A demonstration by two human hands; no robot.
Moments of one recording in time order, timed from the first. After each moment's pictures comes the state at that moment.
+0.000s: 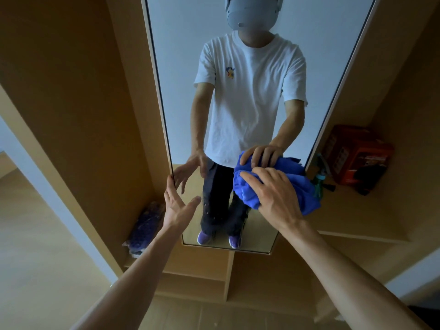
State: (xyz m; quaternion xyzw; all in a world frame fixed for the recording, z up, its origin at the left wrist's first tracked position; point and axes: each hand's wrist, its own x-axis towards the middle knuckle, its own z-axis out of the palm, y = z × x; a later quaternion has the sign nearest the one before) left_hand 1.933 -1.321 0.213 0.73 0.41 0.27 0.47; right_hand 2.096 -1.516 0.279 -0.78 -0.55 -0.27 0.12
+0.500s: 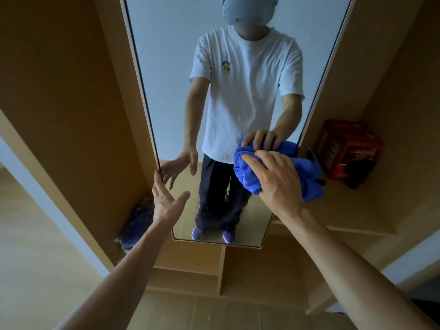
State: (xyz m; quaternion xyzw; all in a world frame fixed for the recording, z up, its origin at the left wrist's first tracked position) left_hand 1.941 -1.329 0.213 0.73 0.44 0.29 0.44; right_hand 2.121 -1.535 0.295 -0.77 -0.54 -0.32 0.14
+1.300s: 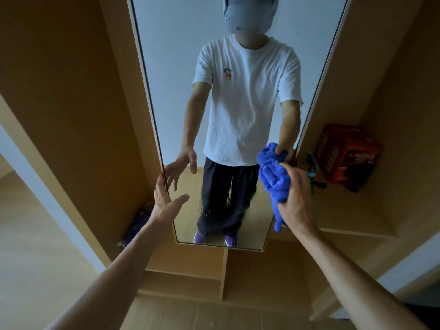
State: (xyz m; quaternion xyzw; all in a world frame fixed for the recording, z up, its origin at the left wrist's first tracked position) left_hand 1.921 -1.323 0.228 0.73 0.37 0.27 0.51; right_hand 2.127 -1.573 0.255 -0.79 -0.40 -0.20 0.43
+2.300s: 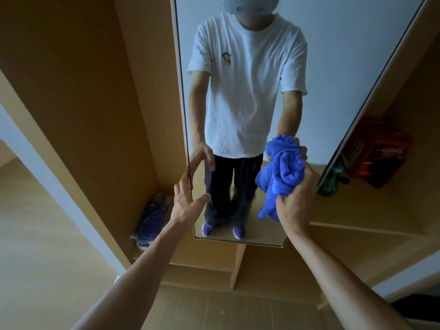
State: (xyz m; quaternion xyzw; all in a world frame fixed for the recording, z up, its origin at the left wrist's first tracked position) left_hand 1.905 -1.300 0.224 0.75 0.35 0.23 0.51; right_hand 2.078 -1.484 0.262 -0.71 -0.31 -0.21 0.60
